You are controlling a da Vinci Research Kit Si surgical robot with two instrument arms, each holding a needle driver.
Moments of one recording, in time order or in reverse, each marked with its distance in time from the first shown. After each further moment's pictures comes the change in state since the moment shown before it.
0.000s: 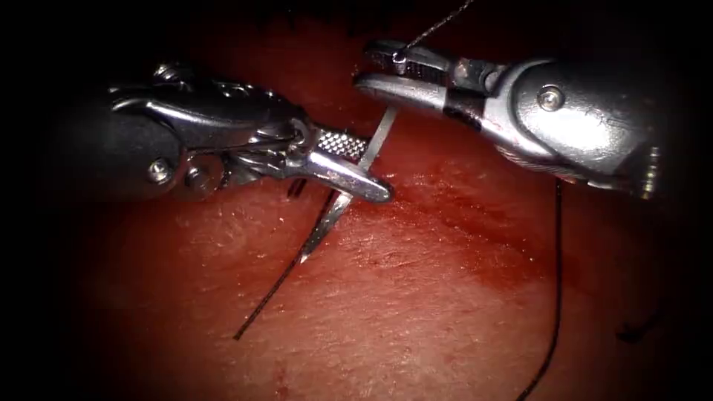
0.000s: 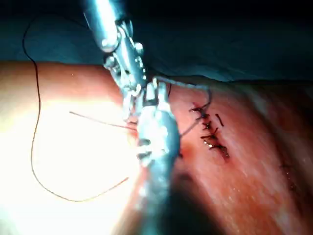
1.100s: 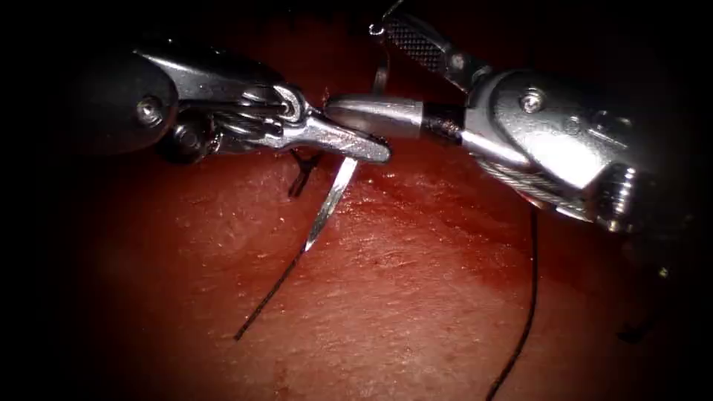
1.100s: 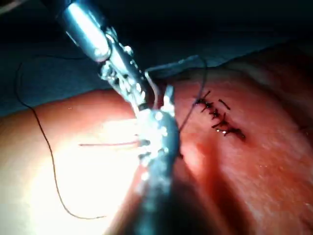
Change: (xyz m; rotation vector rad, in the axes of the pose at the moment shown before) right arm 0.000 0.000 0.001 -0.196 -0.097 0.387; left arm 0.002 0.001 -0.001 -0.041 0.054 -0.106
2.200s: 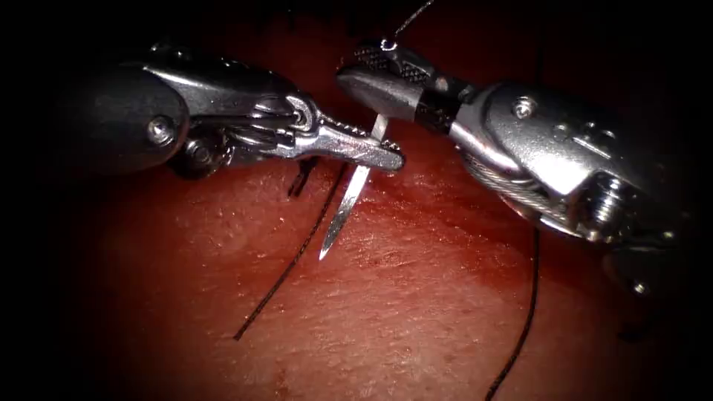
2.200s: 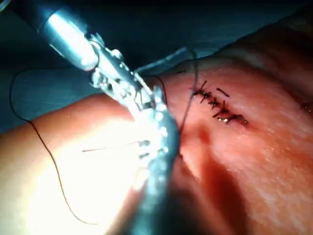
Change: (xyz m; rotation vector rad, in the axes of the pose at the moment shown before) right arm -0.001 0.000 0.000 -0.070 -0.009 0.085; left arm 0.000 0.001 0.001 0.012 0.009 0.030
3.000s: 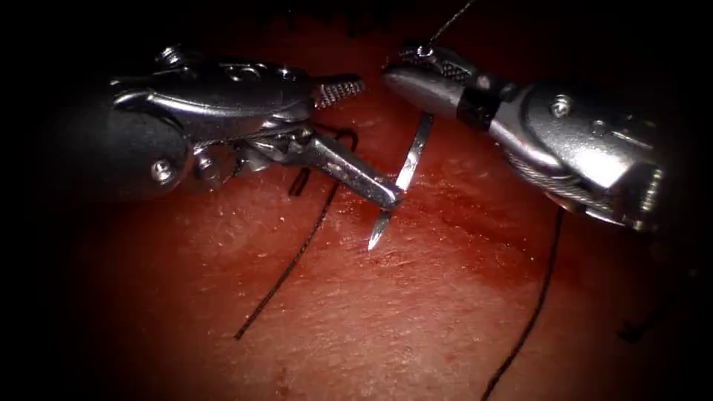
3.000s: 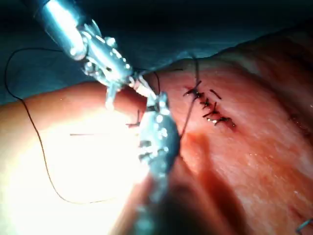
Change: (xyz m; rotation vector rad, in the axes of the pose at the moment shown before) right arm 0.000 0.002 -0.002 -0.044 -0.027 -0.151; left arm 0.001 0.000 0.000 0.082 0.057 0.335
